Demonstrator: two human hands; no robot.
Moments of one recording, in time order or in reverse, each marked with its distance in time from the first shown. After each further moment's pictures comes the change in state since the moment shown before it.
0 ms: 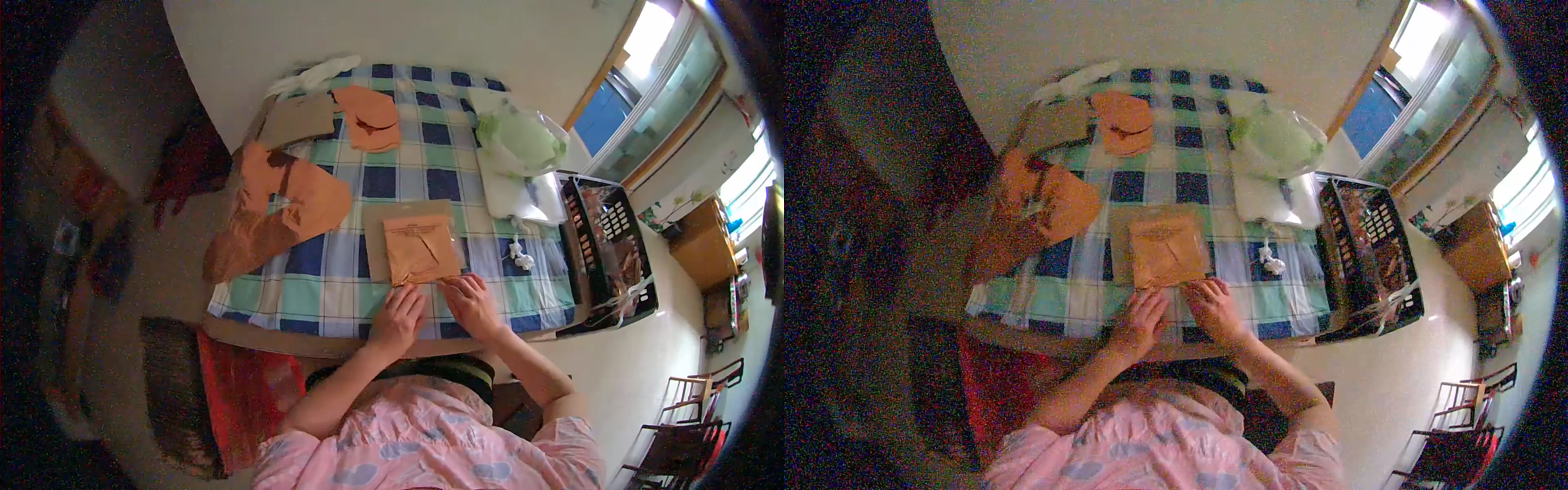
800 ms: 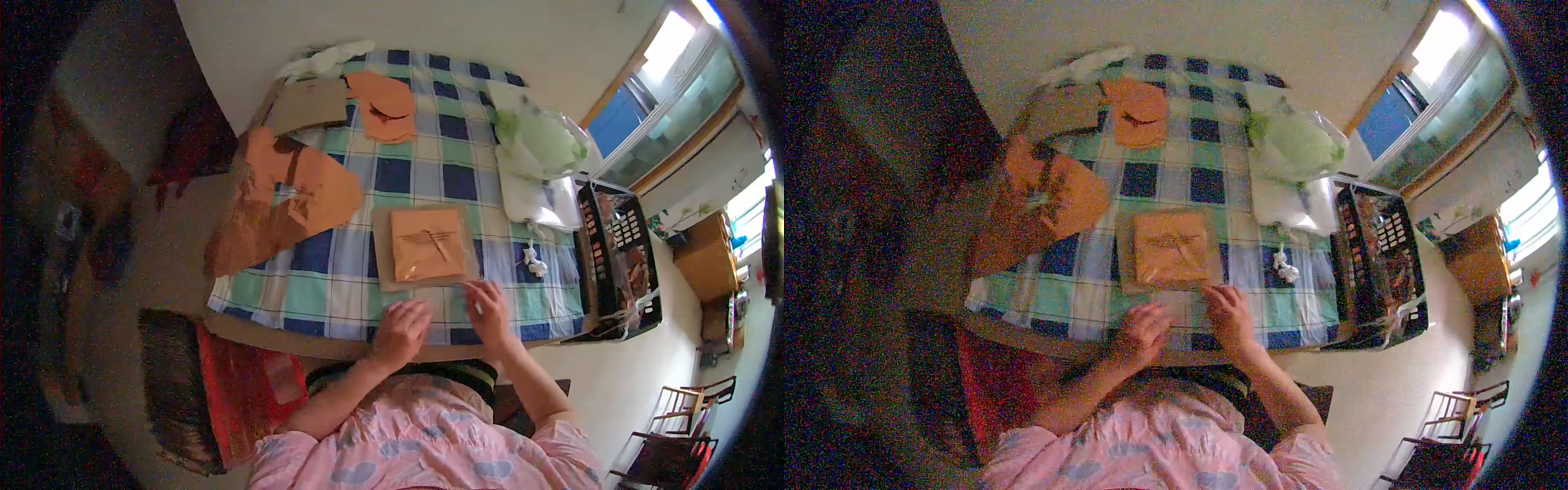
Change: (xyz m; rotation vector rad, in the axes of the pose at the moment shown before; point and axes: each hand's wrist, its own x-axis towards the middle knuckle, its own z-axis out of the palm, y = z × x) left_hand -0.016 -0.004 -0.002 -0.150 -0.029 -0.074; right_hand -0.009 0.004 0.010 0.142 0.086 0.322
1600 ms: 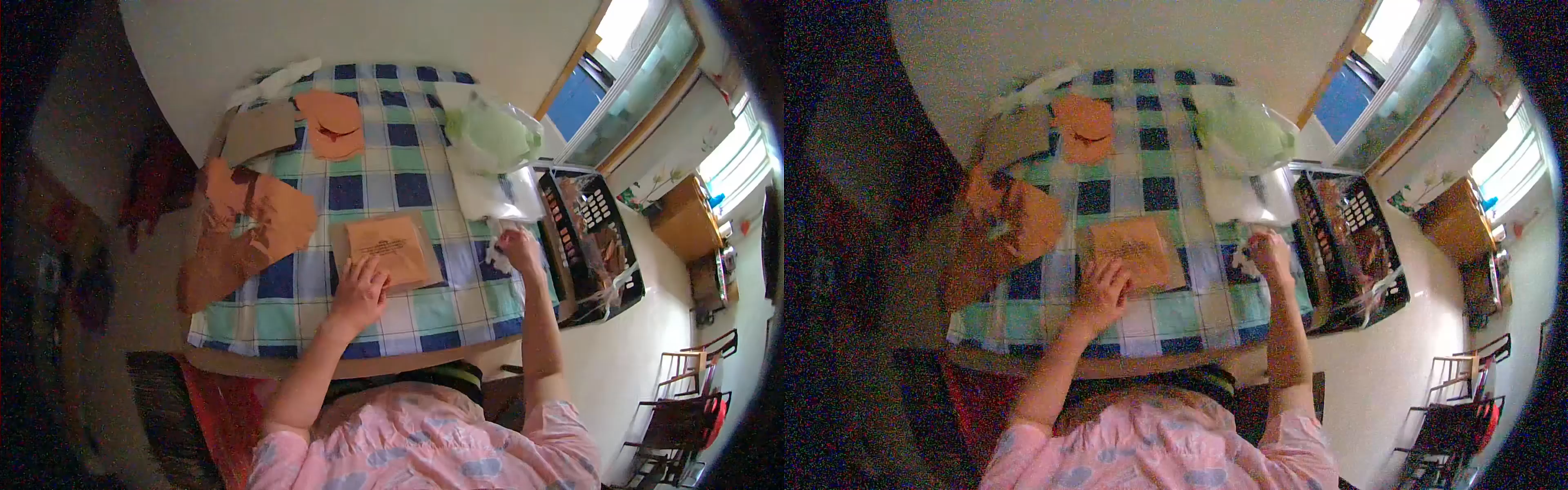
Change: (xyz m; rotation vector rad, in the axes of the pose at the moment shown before) left_hand 0.086 -0.043 -0.020 0.295 -0.018 0.106; right_hand 0.056 0.151 -0.086 -0.457 -0.041 0.452
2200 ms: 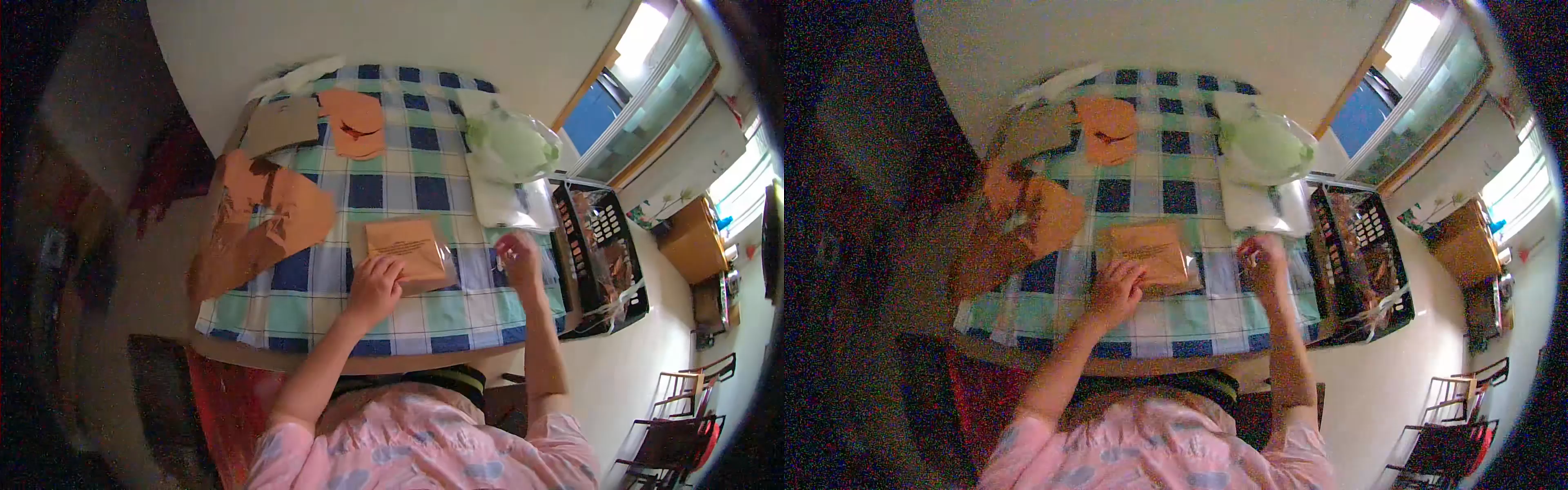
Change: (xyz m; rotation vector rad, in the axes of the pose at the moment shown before) left_hand 0.006 0.004 -0.005 -0.166 0.127 -0.072; right_hand -0.020 -0.072 -0.022 0.506 -0.026 -0.053
